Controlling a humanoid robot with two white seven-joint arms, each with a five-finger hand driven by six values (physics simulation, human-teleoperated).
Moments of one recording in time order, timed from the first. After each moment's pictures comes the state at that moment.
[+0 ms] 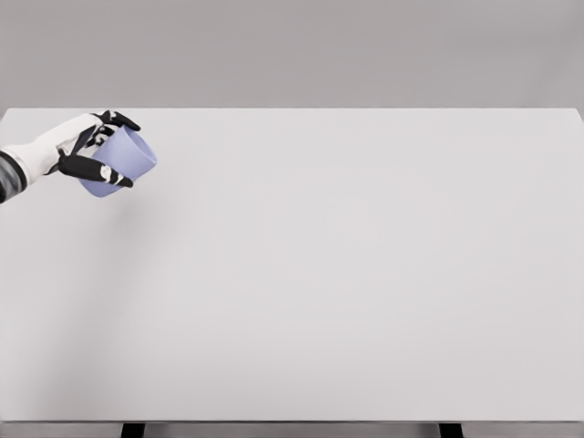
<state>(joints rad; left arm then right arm) -0.46 0.61 -0.19 -1.44 -0.03 0.22 -0.61 0.01 0.00 -0.10 0.04 -0.05 -0.07 0.10</state>
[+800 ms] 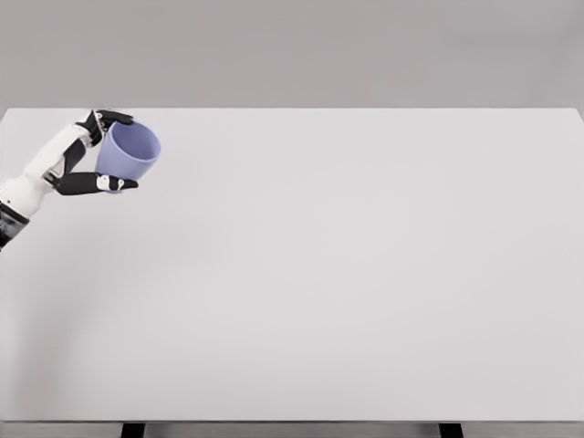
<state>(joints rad) -0.41 0.52 -0.16 -1.01 0.33 -0.60 -0.61 0.00 0.00 -0.10 0.04 -0.05 -0.07 0.10</state>
